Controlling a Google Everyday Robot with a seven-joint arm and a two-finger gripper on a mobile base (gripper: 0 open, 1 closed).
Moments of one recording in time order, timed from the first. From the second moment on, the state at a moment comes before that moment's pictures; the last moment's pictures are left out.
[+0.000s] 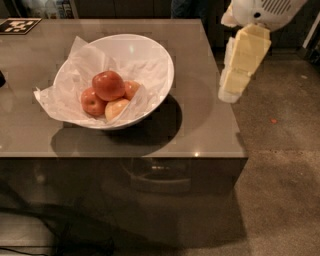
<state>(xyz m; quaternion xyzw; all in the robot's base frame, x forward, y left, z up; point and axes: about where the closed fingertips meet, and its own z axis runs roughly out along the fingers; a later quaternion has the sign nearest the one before) 0.489 -0.128 1.028 -0.63 0.76 0.00 0.17</state>
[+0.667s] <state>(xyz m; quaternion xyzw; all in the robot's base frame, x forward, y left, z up) 0.515 -0.055 1.053 -0.68 0.71 0.02 0.21</state>
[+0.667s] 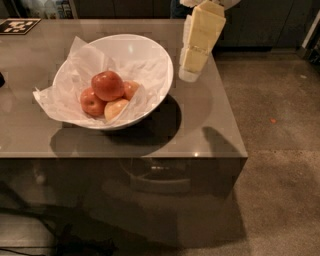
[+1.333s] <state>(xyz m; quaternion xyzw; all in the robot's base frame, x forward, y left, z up) 0.562 -0.005 1.026 -0.71 0.67 0.05 0.21</state>
